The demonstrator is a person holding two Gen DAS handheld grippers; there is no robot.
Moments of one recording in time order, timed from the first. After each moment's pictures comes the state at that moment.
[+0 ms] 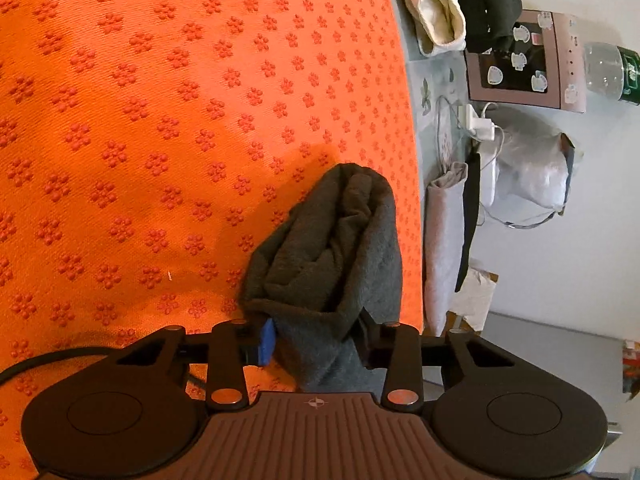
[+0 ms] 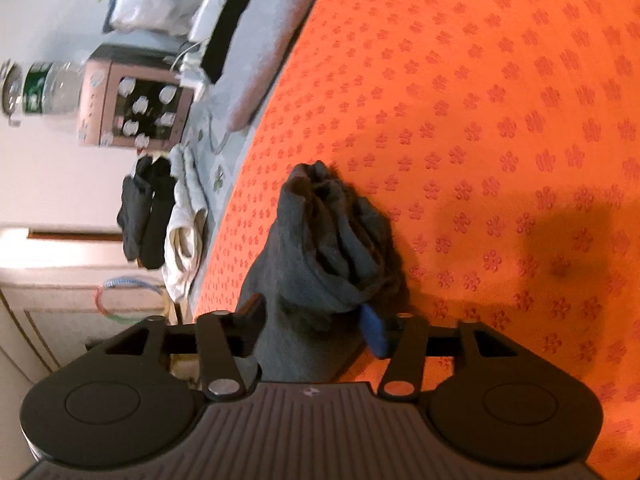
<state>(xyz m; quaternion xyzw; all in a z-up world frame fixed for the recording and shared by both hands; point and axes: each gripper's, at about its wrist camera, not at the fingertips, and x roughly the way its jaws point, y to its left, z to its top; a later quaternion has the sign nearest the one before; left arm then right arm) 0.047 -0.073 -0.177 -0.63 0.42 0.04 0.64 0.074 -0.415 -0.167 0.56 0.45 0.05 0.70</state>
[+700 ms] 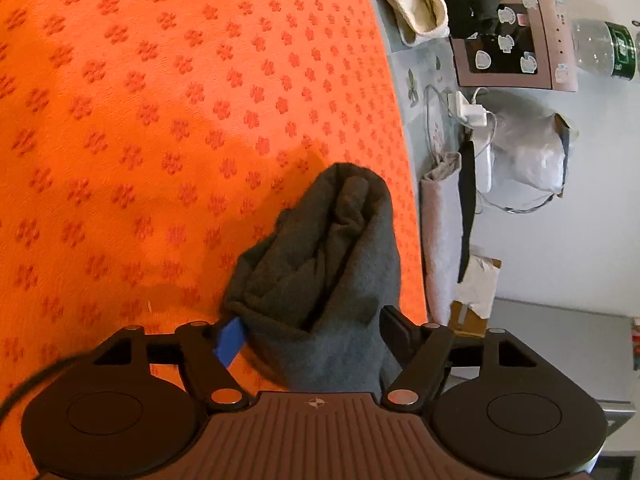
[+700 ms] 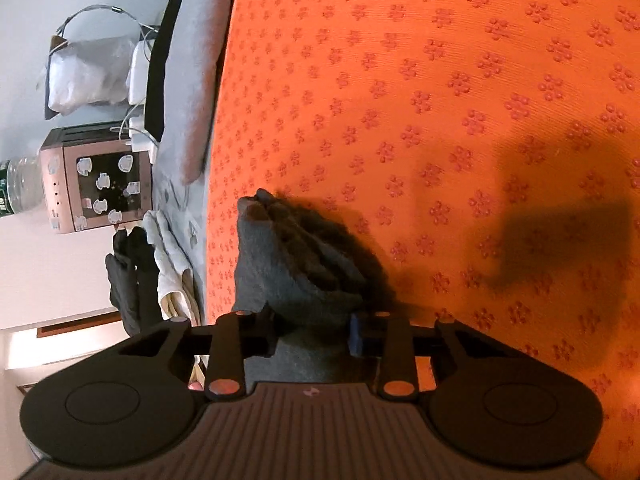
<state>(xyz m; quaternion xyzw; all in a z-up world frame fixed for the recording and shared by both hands) 0.065 -0.071 -0.177 -0.60 0.43 0.03 0.67 0.087 -0.406 -0.197 0.64 0.43 -0.03 0.64</state>
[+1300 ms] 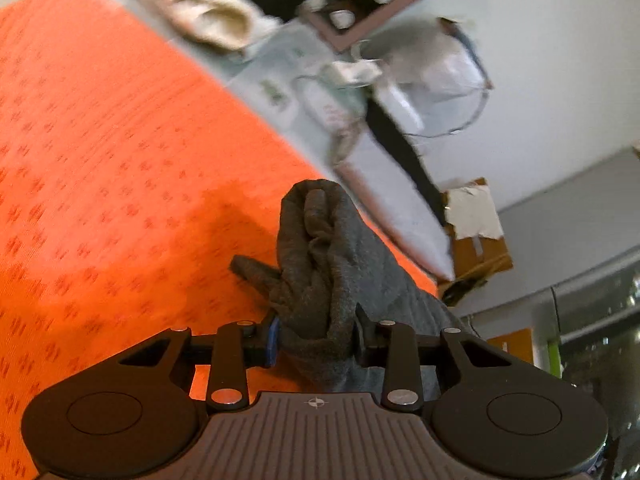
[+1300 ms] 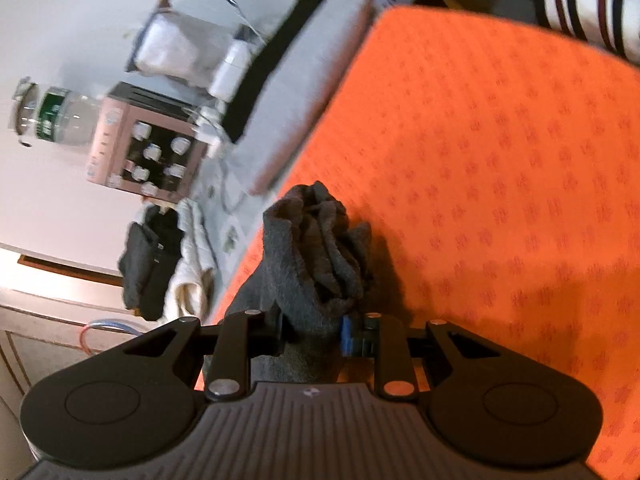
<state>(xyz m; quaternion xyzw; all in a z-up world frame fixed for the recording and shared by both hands) 0.107 -0.113 -0.093 -0.38 0.40 -0.08 0.83 0.092 -0.420 -0.119 0.52 0.37 0.01 0.77</state>
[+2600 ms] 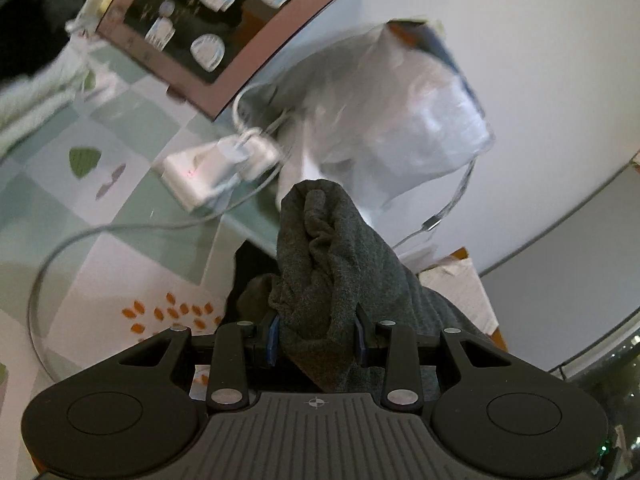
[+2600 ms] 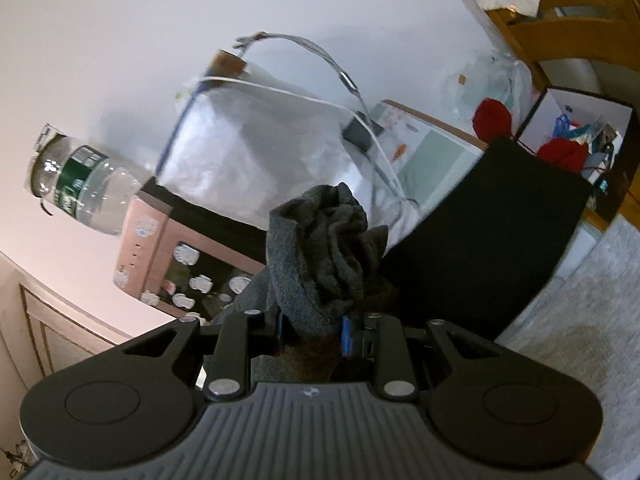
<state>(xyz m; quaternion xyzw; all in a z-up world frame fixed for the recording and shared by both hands) 0.493 -0.177 -0.122 -0.36 0.33 -0.12 0.86 0.491 -0.519 -0.130 0.47 0.26 0.10 0.83</state>
